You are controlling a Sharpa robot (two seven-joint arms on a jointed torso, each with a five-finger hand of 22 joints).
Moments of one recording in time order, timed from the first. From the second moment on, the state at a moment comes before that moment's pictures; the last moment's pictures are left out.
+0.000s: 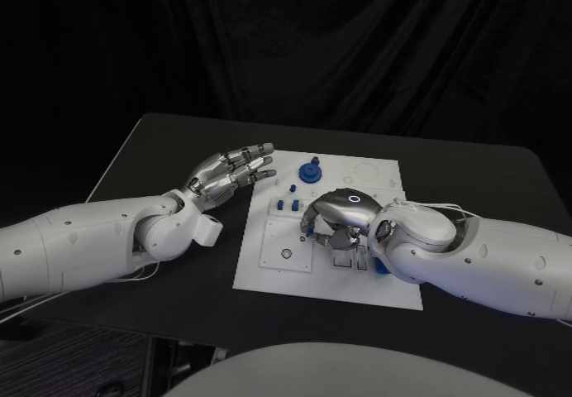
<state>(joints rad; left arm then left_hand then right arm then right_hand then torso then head) 1.14 -0.96 -0.21 1.50 -0.08 0.08 0.68 1.49 0.20 -0.13 0.14 0.45 0.42 0.12 0.05 0.06 0.18 0.14 0.25 0.04 0.14 0.23 0.08 0.03 0.12 0.18 0.29 0.05 0.30 1.20 -0.64 -0.24 1.59 -1.64 -0.34 -0.04 1.42 -0.10 0.47 -0.05 0.32 0.98 0.14 0.25 0.43 0.94 0.08 0.54 0.23 1.38 0.00 1.21 1.08 0.12 1.37 0.10 0.97 1.31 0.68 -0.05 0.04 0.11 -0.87</state>
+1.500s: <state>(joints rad) 1.12 -0.95 -0.21 1.48 -0.08 0.09 0.68 1.49 0.20 -0.13 0.14 0.45 0.43 0.13 0.05 0.06 0.18 0.14 0.25 0.04 0.14 0.23 0.08 0.03 0.12 0.18 0.29 0.05 0.30 1.18 -0.61 -0.24 1.56 -1.65 -0.33 -0.04 1.42 -0.09 0.47 -0.05 0.32 0.98 0.14 0.25 0.43 0.94 0.07 0.54 0.23 1.38 0.00 1.21 1.09 0.12 1.37 0.10 0.97 1.31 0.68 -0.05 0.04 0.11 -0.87</state>
